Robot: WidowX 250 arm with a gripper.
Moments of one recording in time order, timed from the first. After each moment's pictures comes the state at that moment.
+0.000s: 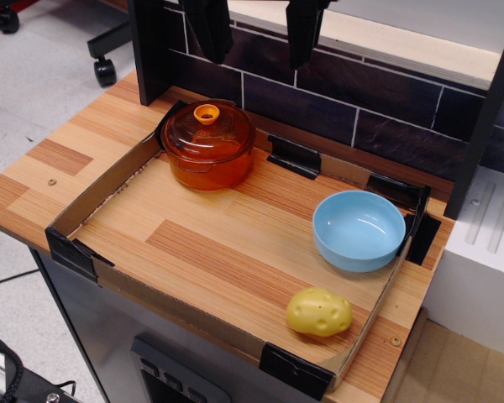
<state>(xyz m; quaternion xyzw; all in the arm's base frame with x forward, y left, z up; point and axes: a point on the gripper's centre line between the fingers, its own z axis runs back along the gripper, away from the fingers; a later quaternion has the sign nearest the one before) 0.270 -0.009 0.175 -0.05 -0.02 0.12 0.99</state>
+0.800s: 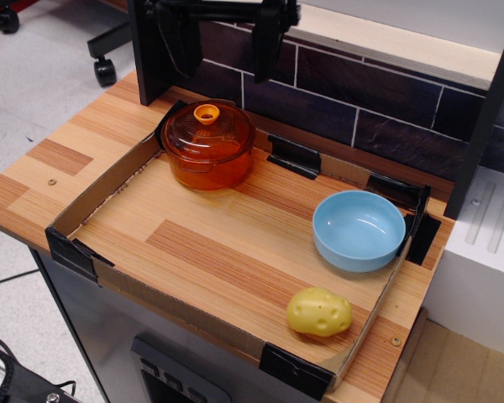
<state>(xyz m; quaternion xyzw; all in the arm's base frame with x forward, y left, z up) 0.286 0.029 0.144 -0.02 -0.02 0.15 0.99</state>
